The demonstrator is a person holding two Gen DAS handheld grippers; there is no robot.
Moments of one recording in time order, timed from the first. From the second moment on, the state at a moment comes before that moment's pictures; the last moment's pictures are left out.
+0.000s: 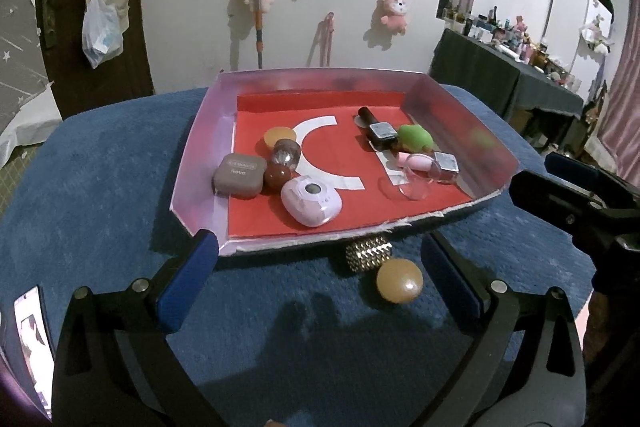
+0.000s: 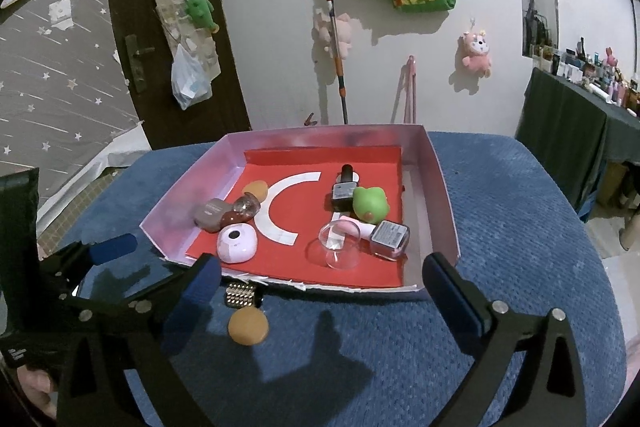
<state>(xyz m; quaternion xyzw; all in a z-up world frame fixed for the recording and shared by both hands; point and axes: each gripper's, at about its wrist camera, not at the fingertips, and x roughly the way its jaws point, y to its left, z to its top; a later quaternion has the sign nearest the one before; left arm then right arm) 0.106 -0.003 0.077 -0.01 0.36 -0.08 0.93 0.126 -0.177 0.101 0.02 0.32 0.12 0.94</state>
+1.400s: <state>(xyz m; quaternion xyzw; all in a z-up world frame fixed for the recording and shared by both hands) 0.088 0.049 0.023 -0.05 0.42 -0.05 0.90 0.131 -0.138 0.021 -0.01 0.41 0.15 0.90</state>
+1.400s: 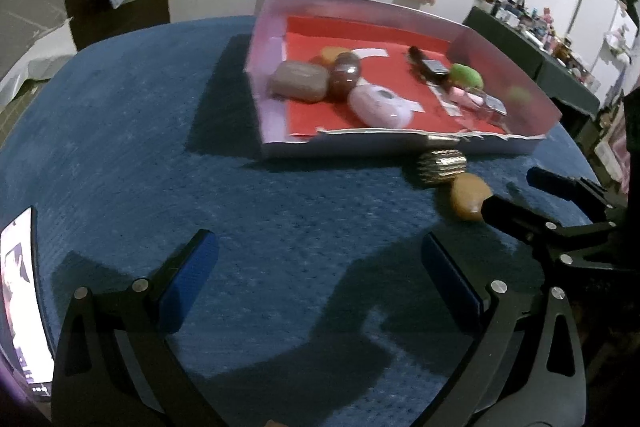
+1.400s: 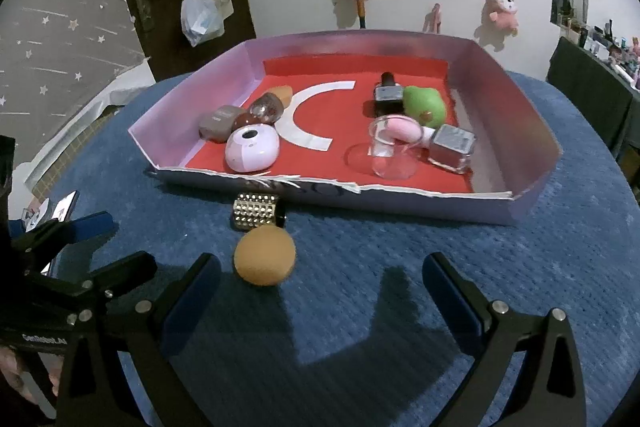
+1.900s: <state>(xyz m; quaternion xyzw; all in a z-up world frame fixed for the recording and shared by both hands) 0.101 0.045 0.023 -0.06 0.43 -0.05 0.90 0.147 -0.130 0.007 -0.03 0.44 0.12 0.89</state>
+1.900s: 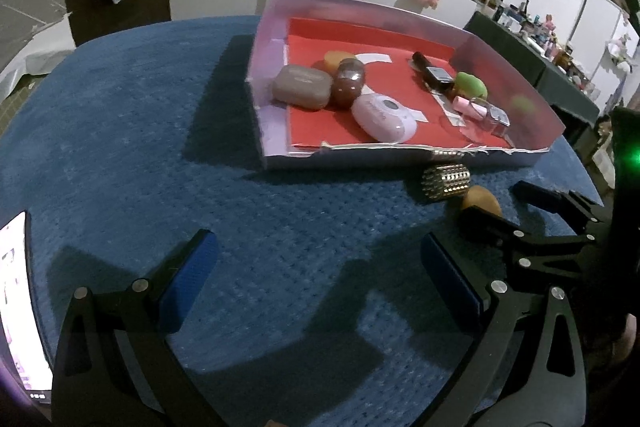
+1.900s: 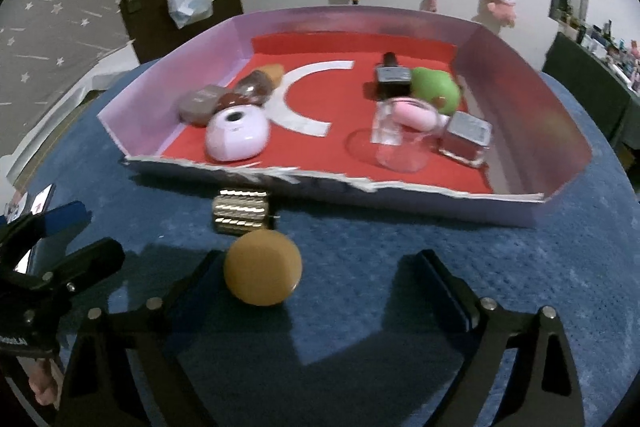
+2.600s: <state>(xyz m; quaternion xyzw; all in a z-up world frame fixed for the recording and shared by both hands) 0.152 -0.020 0.012 -0.08 0.45 -0.09 0.88 0.135 -0.169 0.011 -0.04 0.42 0.11 0.90</state>
